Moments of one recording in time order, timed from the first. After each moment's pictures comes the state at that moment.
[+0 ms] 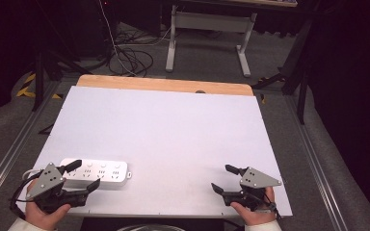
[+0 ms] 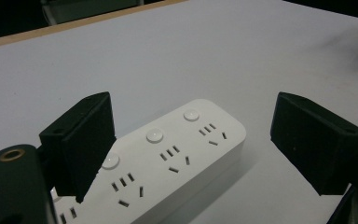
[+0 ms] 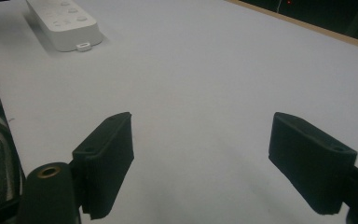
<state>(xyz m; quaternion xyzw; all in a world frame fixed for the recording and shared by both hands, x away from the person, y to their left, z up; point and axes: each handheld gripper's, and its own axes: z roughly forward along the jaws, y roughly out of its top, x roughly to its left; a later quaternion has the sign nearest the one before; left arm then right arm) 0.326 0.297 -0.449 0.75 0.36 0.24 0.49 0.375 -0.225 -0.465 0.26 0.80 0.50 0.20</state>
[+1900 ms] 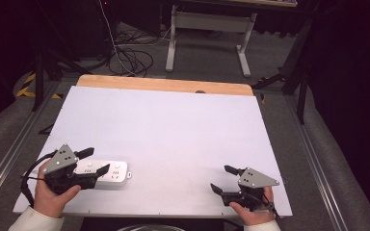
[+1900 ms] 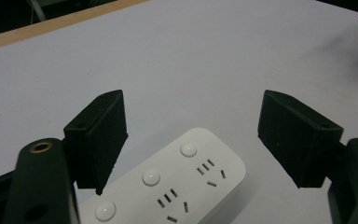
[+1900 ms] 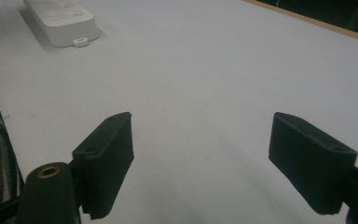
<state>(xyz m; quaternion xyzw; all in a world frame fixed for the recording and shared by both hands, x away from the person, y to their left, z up) 0.362 0.274 -0.416 0.78 0.36 0.22 0.46 0.376 -0.222 -0.469 0.26 0.81 0.49 0.20</state>
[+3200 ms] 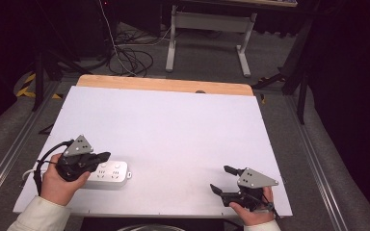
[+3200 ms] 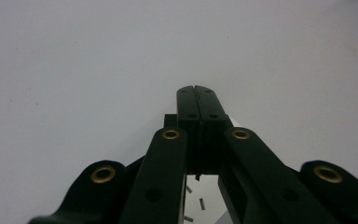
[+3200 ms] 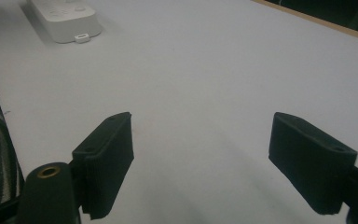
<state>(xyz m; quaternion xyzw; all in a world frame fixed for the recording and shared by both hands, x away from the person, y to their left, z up) 0.395 0.262 -0.416 0.84 0.37 0.18 0.36 0.376 -0.222 -0.470 0.26 0.81 0.49 0.20</state>
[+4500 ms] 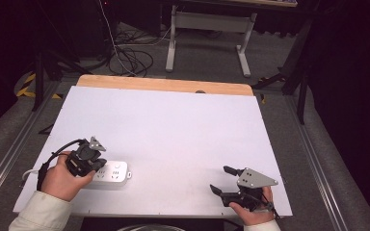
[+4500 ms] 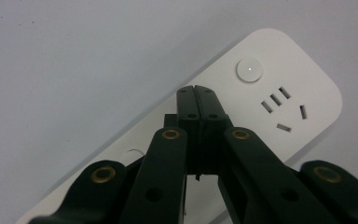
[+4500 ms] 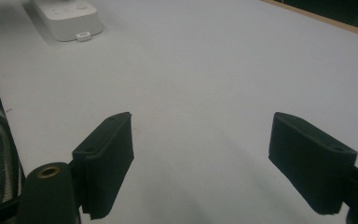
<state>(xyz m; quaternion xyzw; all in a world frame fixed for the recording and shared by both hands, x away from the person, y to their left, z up) 0.416 0.248 -0.432 0.88 0.41 0.15 0.19 0.377 -0.222 -0.471 0.26 0.81 0.49 0.19</state>
